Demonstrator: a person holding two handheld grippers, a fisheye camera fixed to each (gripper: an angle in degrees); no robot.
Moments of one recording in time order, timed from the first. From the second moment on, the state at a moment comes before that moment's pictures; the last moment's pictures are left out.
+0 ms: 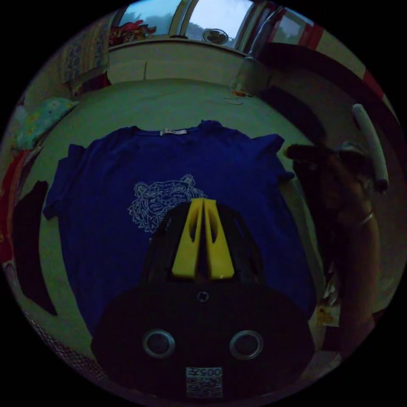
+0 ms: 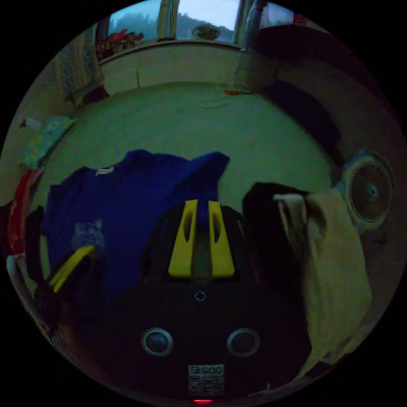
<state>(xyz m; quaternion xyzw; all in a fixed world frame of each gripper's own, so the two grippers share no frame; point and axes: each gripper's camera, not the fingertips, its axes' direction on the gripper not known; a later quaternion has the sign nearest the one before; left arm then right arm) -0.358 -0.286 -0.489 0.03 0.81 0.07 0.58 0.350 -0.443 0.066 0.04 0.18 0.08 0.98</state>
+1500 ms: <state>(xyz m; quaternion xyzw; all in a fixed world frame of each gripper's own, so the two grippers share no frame) -0.141 -0.400 -0.454 0.01 0.83 0.09 0.56 0.166 -0.733 0.133 0.05 0.22 -0.04 0.97</state>
